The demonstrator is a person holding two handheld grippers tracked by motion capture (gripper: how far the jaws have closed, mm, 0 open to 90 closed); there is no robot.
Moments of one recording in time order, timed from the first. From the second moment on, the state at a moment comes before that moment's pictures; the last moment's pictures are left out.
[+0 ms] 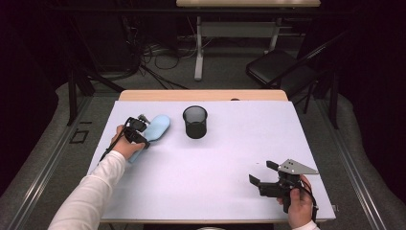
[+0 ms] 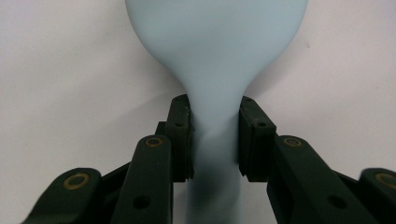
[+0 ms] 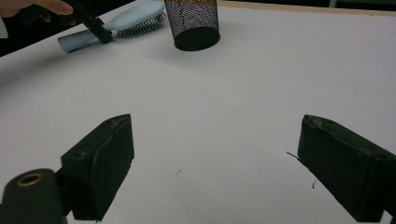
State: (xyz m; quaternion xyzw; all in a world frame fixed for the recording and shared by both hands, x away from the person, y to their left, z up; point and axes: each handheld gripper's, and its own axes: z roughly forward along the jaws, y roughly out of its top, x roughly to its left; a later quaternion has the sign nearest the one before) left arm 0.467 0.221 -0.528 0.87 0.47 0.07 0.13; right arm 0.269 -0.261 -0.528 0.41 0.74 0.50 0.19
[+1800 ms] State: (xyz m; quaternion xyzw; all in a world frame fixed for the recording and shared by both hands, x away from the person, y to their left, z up) left arm 0.439 0.257 -0.492 0.82 0.49 0.10 0.26; right arm 0.270 -0.260 -0.529 0.41 0.74 0.50 0.18
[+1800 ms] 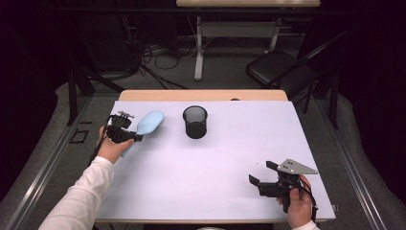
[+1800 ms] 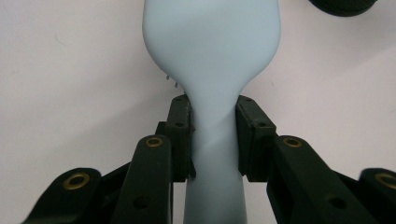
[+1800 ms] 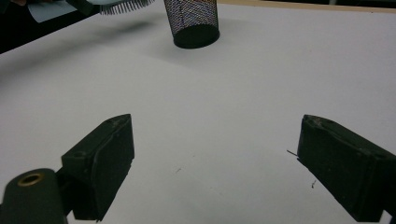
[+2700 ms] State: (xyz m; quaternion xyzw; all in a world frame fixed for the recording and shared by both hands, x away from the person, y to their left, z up) left arm 0.423 0.260 -0.465 0.80 0.48 0.15 0.34; right arm 0.270 -0.259 -0.529 0.42 0.74 0.50 0.18
